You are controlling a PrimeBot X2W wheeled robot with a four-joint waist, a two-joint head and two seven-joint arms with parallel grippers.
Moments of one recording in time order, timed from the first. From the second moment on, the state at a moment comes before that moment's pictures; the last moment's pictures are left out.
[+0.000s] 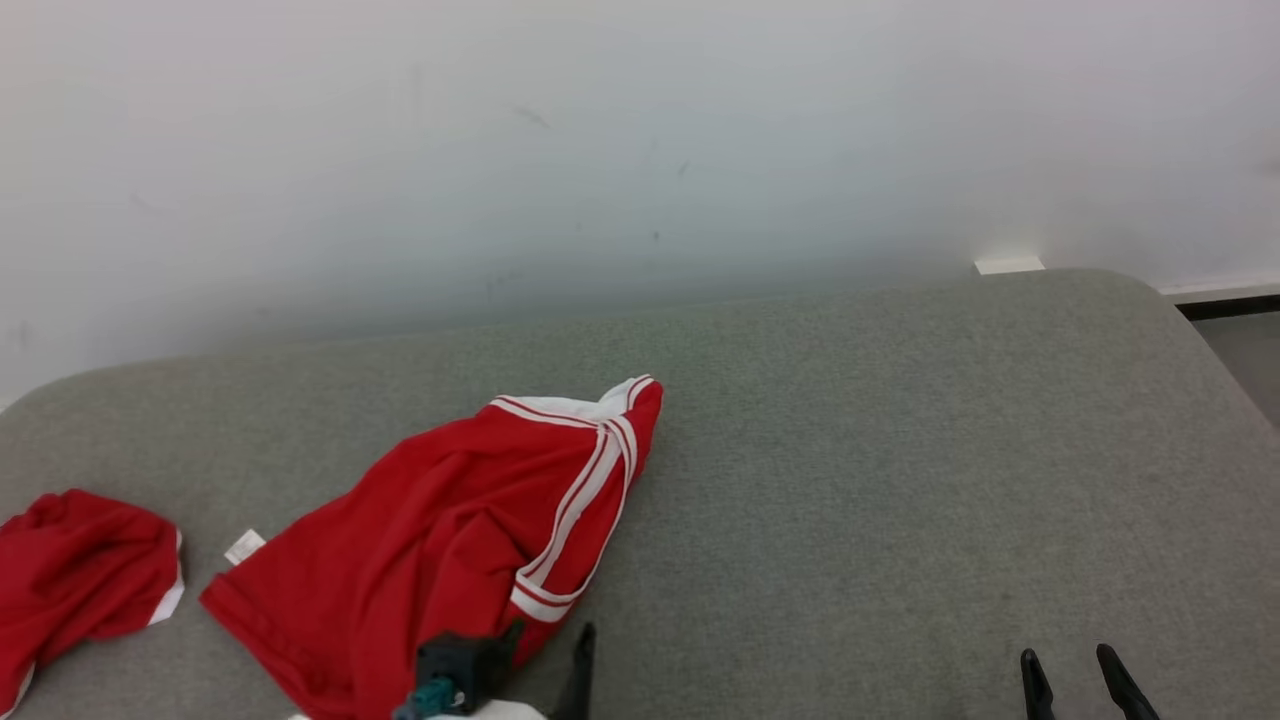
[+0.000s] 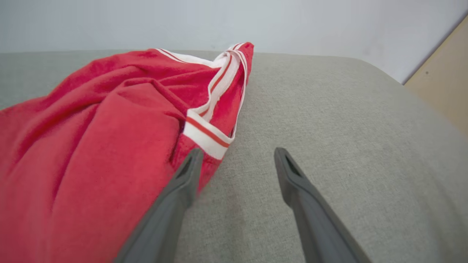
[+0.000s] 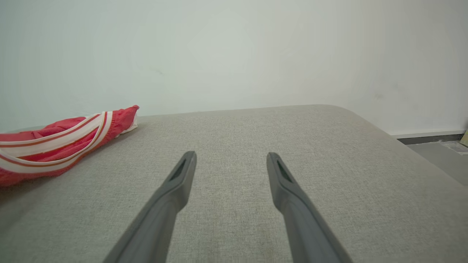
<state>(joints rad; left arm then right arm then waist) -0.21 0.29 -0.78 0.20 -0.65 0.35 -0.12 0.15 -0.06 0.04 0.16 0.23 0.13 -0.26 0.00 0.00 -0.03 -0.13</state>
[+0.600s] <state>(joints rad) -0.24 0.33 -0.72 0.33 -0.65 0.37 -0.16 0.15 -0.07 0.03 0.16 0.23 0.13 -0.26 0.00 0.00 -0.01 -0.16</state>
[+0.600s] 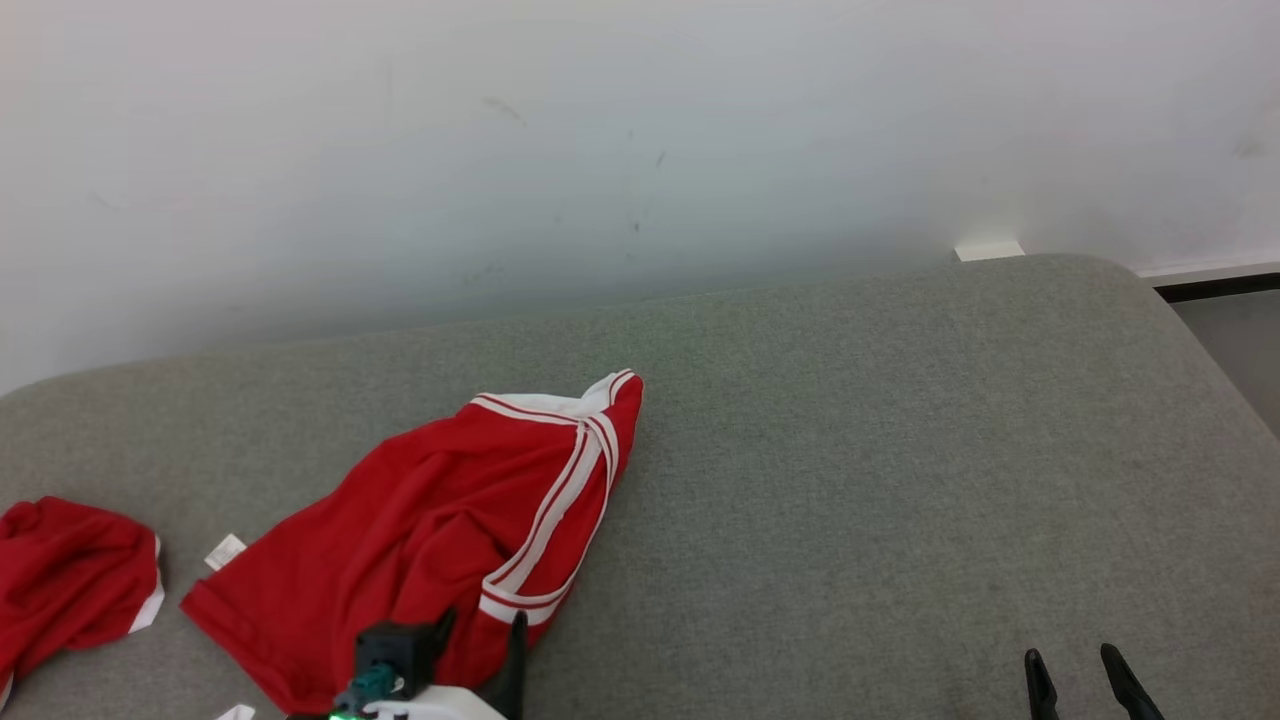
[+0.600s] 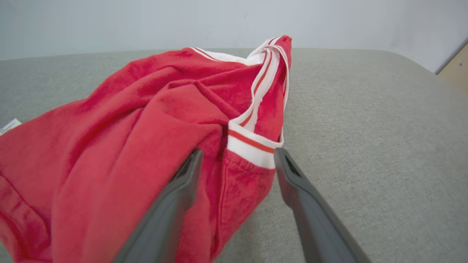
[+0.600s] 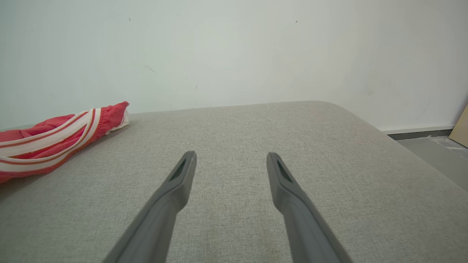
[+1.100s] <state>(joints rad) -0.26 0.31 -0.78 0.38 -0.65 0.33 -0.13 0.14 -0.08 0.05 0.16 0.23 0.13 -0.26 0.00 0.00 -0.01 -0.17</state>
